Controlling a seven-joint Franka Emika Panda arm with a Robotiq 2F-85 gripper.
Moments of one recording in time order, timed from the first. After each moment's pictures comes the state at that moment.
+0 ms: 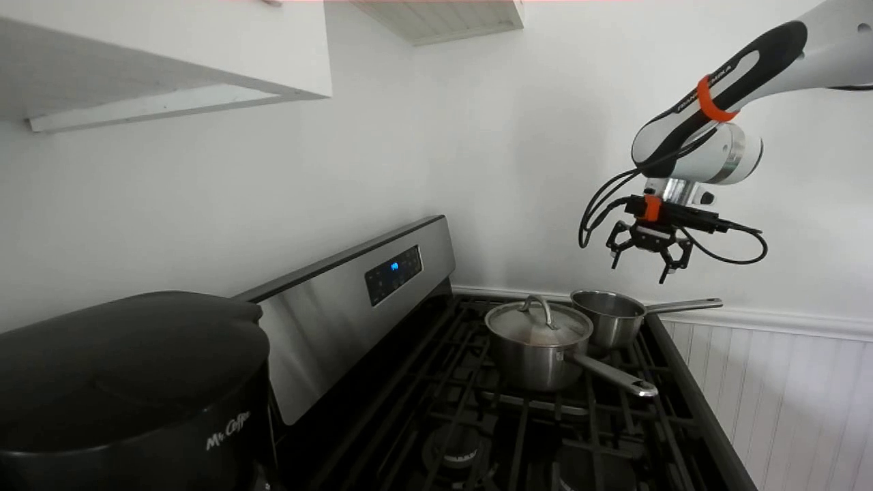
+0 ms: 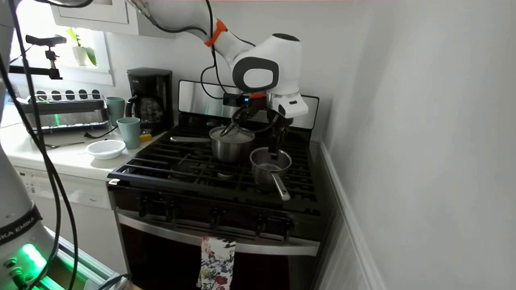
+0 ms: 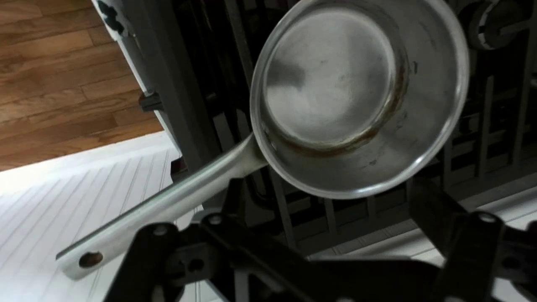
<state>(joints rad) -0.41 0.33 -0.39 -1.83 0.33 2.33 0.54</state>
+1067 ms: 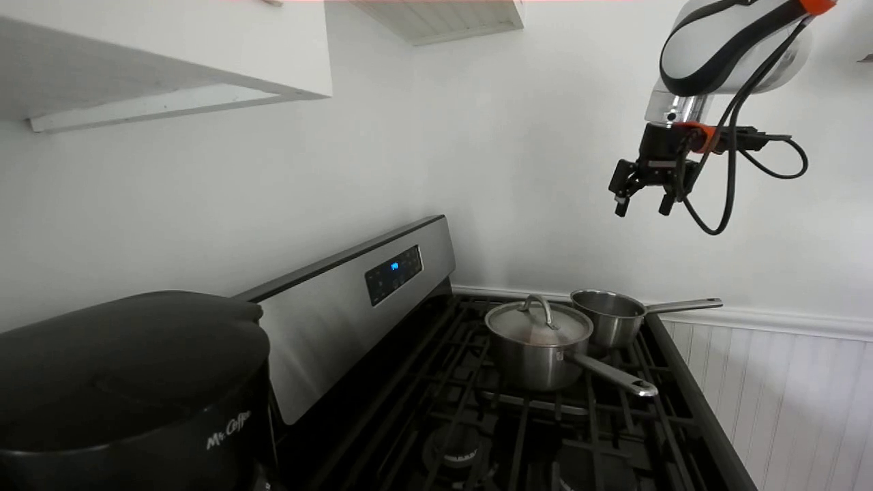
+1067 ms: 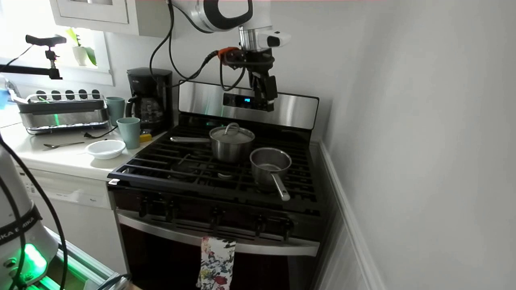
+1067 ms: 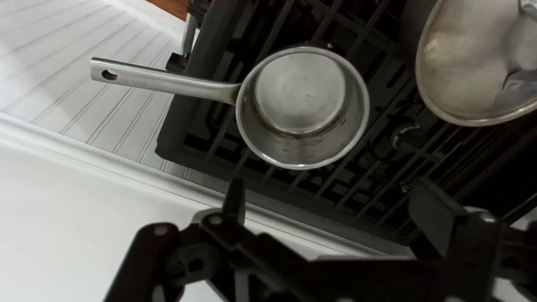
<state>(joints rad) -0.31 0.00 -0.33 -1.92 -0.03 2.21 0.16</state>
